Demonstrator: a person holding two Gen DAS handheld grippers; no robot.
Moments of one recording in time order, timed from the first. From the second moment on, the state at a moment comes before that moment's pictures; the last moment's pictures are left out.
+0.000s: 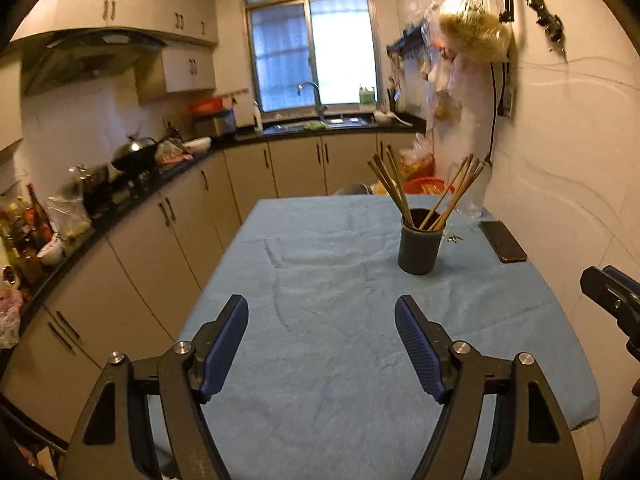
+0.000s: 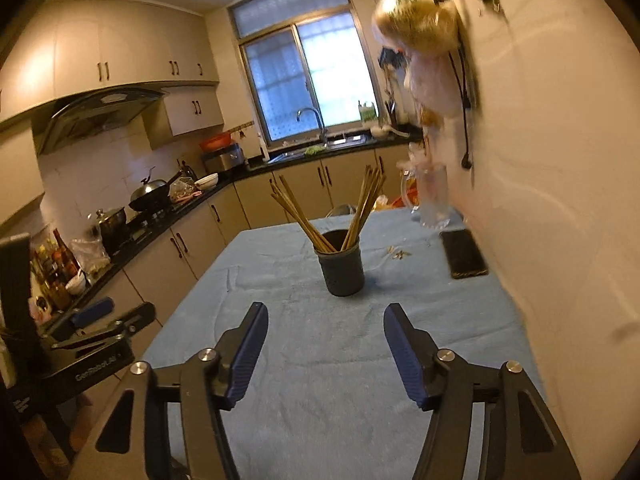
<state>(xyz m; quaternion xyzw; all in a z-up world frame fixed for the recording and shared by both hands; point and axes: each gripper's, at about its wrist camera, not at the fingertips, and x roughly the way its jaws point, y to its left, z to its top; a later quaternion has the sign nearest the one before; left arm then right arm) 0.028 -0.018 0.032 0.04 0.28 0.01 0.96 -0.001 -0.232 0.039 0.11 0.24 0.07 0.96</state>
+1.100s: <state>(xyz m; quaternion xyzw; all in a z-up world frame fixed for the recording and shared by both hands) -0.014 -0.018 0.055 0.05 0.25 0.01 0.97 -0.057 -0.219 0.058 0.08 0.23 0.05 0.97</state>
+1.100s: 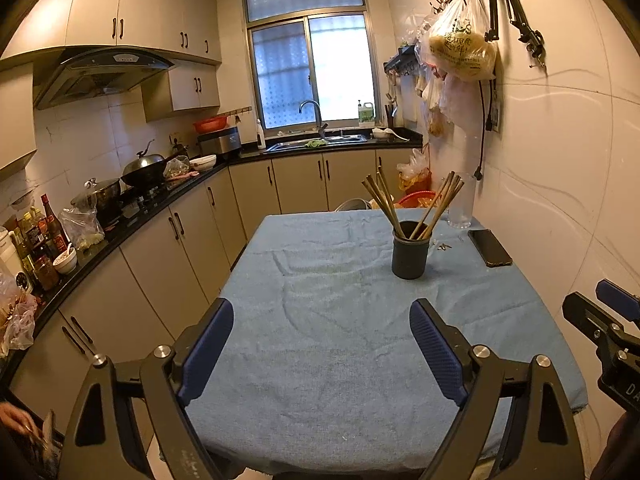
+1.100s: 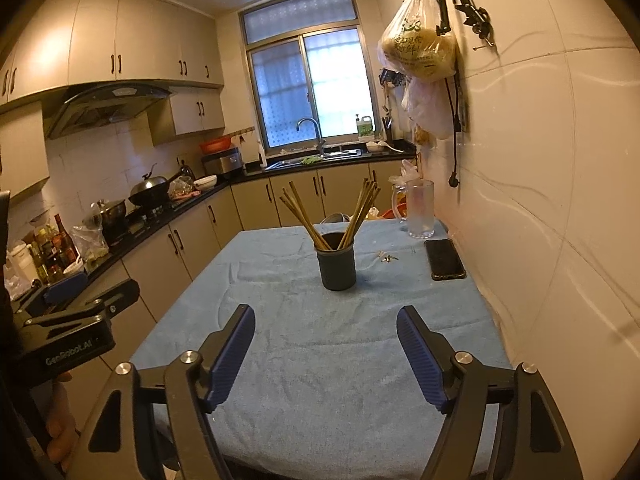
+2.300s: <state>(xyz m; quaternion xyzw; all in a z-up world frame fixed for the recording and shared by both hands) 0.020 -0.031 0.040 0.05 0.28 -0.03 0.96 -0.026 -0.221 0.046 0.08 0.24 0.03 0.97</state>
